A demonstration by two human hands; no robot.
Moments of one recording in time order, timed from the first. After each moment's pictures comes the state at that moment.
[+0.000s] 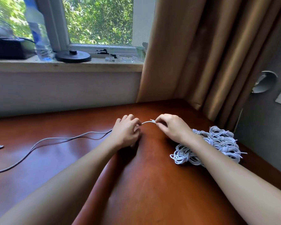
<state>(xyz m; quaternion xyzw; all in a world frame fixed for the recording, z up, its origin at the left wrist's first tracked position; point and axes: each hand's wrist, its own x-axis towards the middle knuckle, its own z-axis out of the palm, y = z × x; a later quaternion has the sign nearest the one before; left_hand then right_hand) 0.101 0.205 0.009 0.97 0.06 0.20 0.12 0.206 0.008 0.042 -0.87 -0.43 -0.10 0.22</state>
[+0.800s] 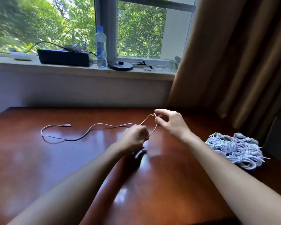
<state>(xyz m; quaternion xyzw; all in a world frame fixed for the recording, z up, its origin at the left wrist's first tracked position) -0.047 0.219 0.023 0.94 0.12 0.19 0.25 0.084 0.075 0.071 -0.77 -0.48 -0.08 0.41</state>
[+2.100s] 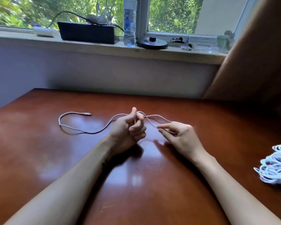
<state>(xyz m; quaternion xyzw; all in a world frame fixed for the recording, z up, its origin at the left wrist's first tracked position) -0.081 0.308 0.008 0.41 0.04 0.17 0.89 0.074 0.159 -0.013 -0.72 -0.55 -0.03 0.42</state>
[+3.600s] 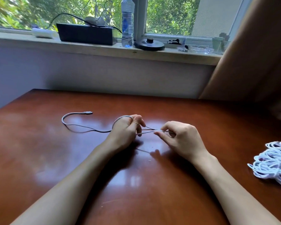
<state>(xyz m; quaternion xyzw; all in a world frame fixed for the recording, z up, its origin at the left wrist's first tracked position) -0.091 0.308 -0.003 0.82 0.18 0.30 0.45 0.061 0.145 -0.002 -0.71 -0.58 -0.21 0.34</state>
